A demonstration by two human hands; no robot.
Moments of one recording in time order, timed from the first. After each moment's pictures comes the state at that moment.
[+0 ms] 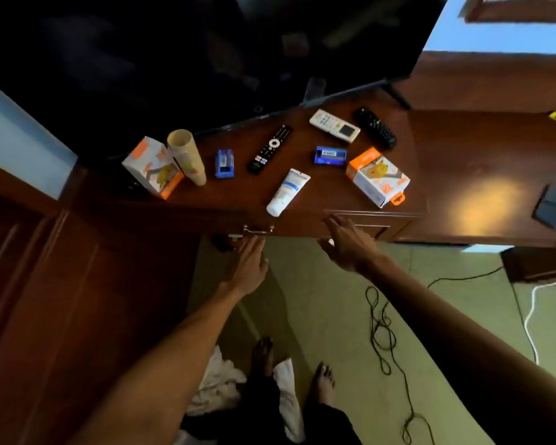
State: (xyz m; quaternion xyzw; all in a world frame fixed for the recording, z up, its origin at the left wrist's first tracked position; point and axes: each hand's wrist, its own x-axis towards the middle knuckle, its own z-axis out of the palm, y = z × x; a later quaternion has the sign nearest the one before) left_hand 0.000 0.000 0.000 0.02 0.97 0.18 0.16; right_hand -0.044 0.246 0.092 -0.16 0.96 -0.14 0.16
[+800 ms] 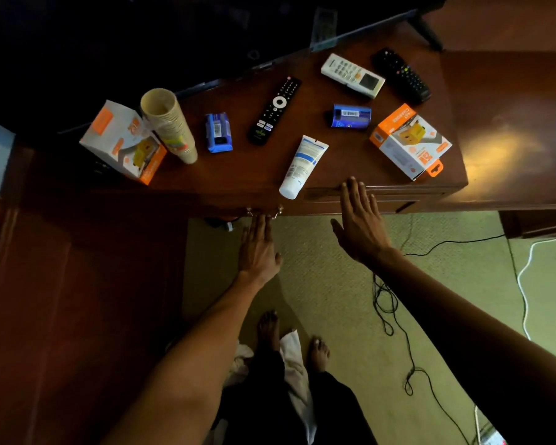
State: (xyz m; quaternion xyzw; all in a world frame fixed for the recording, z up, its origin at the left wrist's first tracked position) left_hand -0.034 -0.011 -0.076 0.05 0.98 0.10 0.19; right_hand -0.065 0.213 0.011 -0.08 0.99 -0.07 0.12
